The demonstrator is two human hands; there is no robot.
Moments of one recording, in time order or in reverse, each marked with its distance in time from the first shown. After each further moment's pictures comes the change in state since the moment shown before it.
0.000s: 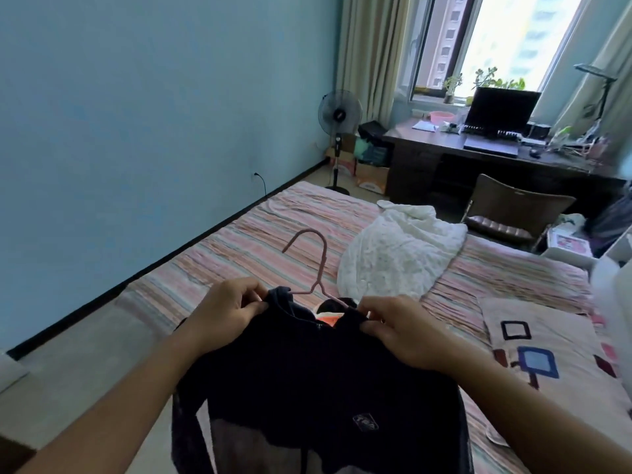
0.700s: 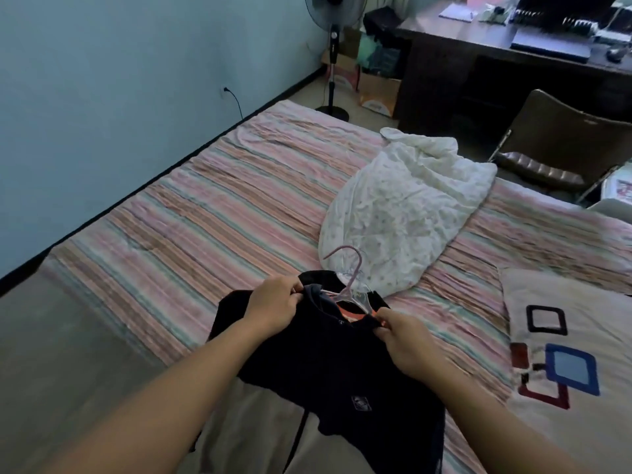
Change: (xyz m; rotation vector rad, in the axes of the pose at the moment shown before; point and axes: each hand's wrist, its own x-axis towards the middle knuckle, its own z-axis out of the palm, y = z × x) left_hand 0.307 -0.093 0.289 0.207 -0.164 -0.221; right_hand 0.172 0.328 0.106 0.187 -0.101 0.497
